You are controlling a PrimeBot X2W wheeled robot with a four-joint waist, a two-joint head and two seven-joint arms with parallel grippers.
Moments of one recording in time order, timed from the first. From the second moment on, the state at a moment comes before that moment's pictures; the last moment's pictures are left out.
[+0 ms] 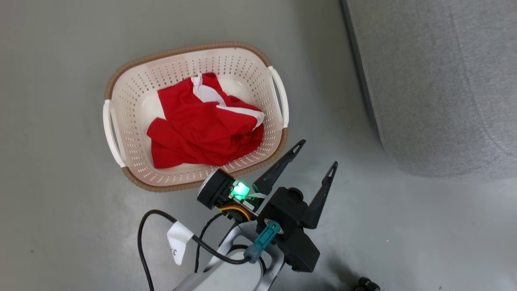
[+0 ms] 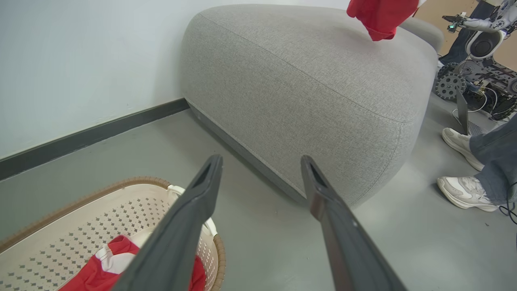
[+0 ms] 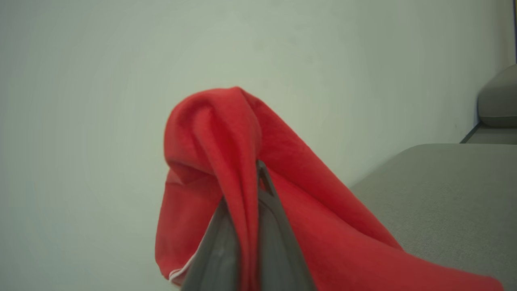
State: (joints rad) left arm -0.47 0.06 -0.79 0.12 -0.20 0.12 0.00; right arm -1.10 -0.92 0.17 0.76 1.26 0.13 -0.26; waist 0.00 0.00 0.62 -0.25
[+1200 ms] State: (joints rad) left arm -0.48 0.06 -0.74 0.07 -0.10 0.12 0.03; right arm -1.15 -0.89 0.16 1.01 1.34 0.13 -0.26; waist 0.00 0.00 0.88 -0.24
